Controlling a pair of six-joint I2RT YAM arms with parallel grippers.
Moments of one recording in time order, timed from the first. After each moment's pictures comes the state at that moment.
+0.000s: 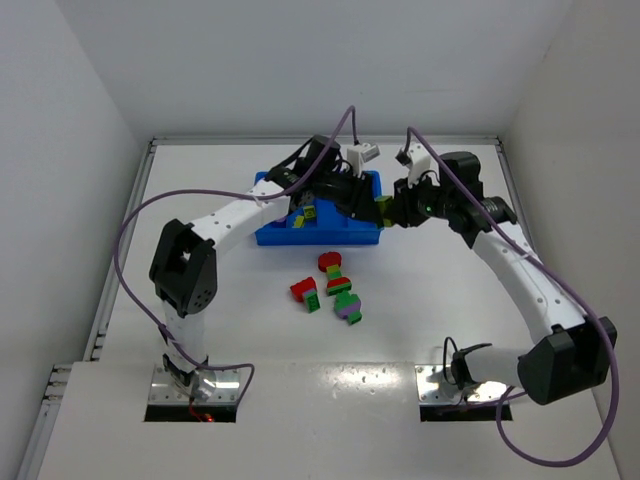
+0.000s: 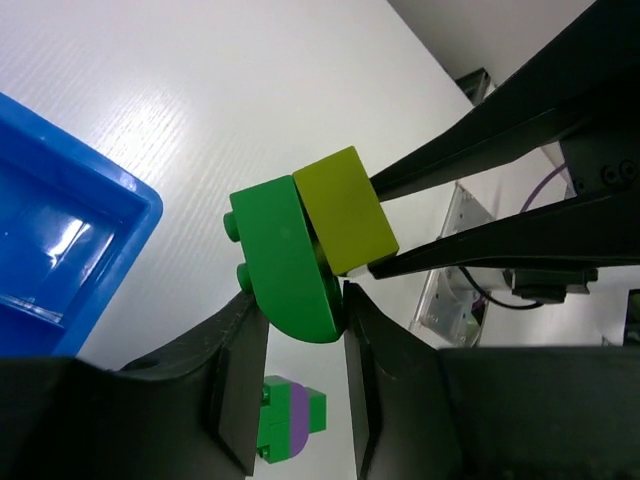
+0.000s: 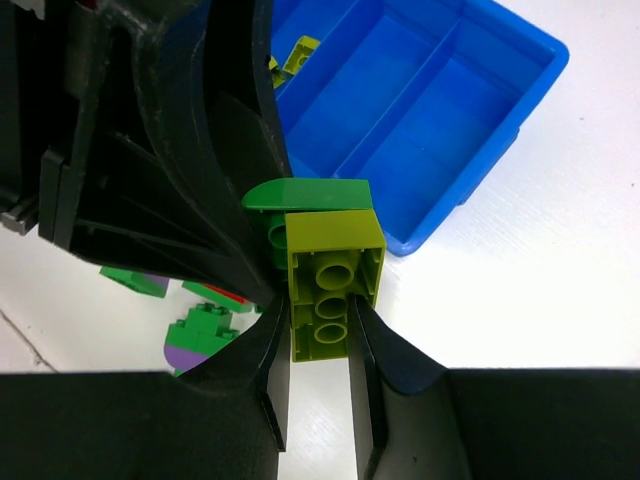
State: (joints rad) left arm -0.65 1.90 1.66 -0.31 0.66 -0.30; right arm 0.27 1.28 1.14 -0.49 -0.42 -0.14
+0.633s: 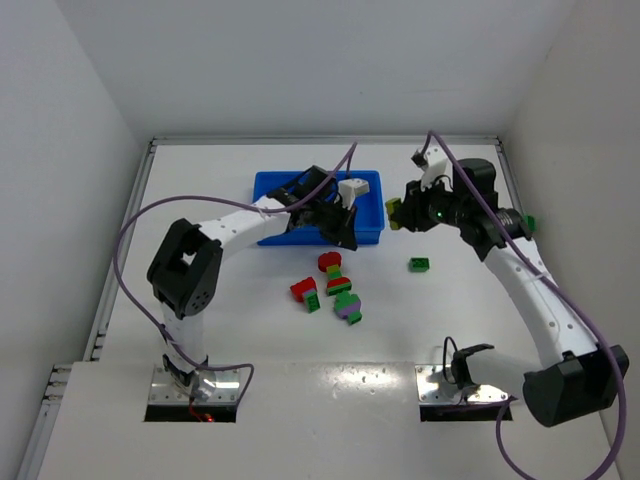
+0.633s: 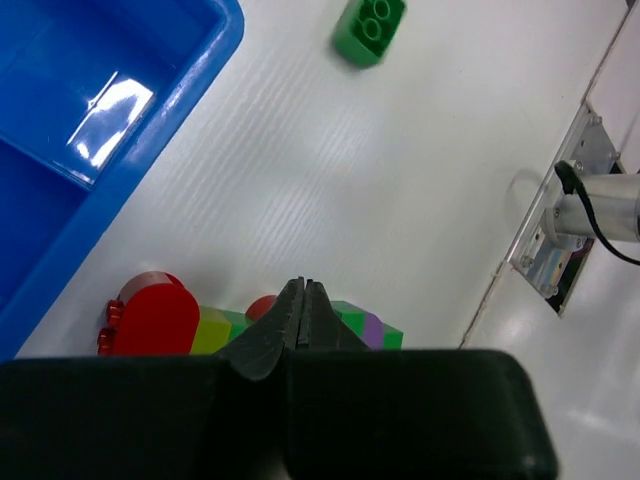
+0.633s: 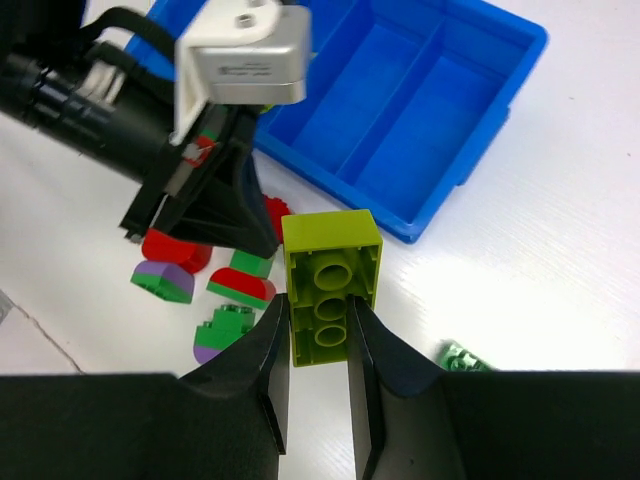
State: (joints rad) left arm -0.66 1.89 1.44 -0.36 0.56 -0.18; right arm 0.24 1.16 1.09 -0.51 -0.41 -0.05
